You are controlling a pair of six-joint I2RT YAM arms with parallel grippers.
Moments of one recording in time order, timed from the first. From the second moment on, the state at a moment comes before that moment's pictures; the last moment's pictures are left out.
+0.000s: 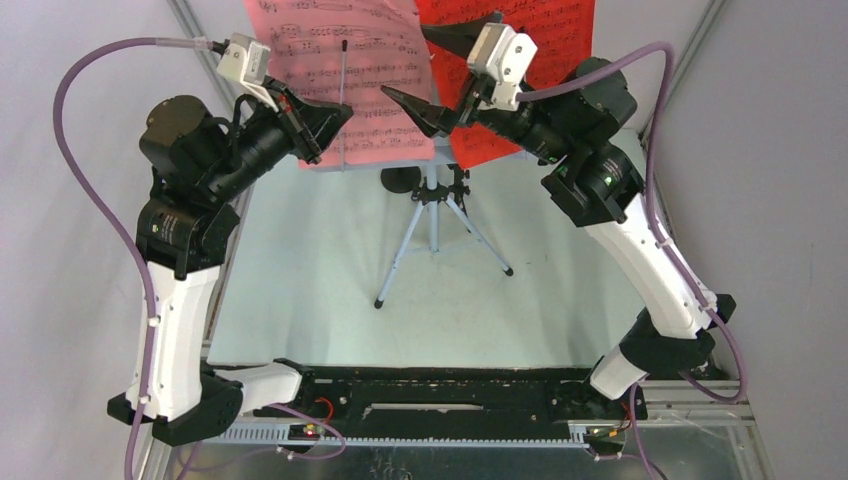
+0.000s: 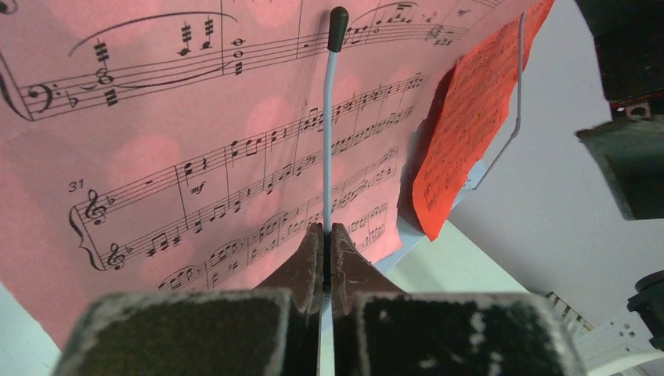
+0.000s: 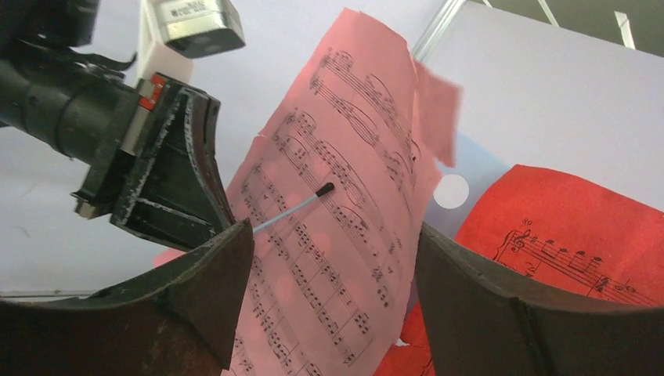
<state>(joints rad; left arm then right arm) -0.36 1.21 1.94 -0.65 0.35 -0.26 0.85 1.60 2.24 -0.18 -0.37 -0.44</state>
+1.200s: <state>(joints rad) -0.36 1.19 1.92 -0.63 0.34 -0.25 0.96 1.69 2.25 -0.12 -0.16 -0.59</state>
